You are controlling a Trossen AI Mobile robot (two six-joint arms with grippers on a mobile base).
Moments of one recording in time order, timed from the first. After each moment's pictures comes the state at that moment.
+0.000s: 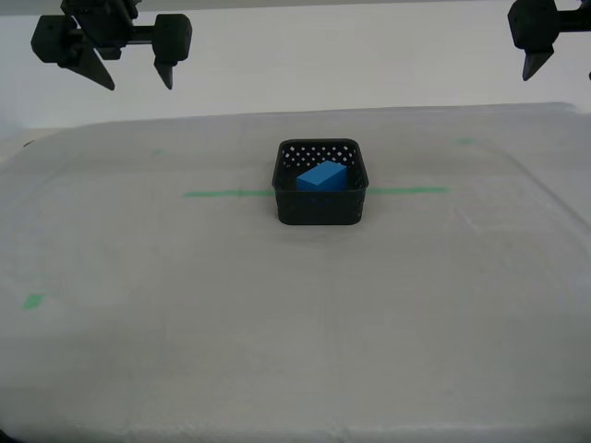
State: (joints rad) arm 0 0.03 1.55 1.11 -0.50 0.06 0.08; arm 1 -0.20 1.69 1.24 -0.49 -0.15 -0.18
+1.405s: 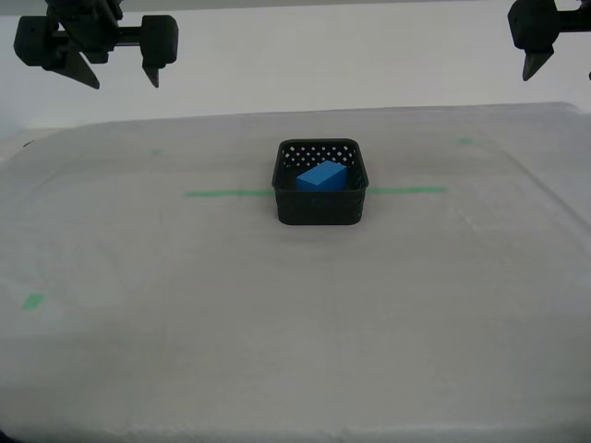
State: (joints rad) arm 0 0.03 1.55 1.11 -0.50 0.06 0.08; arm 1 -0.18 1.63 1.14 -0.37 -0.19 -0.20
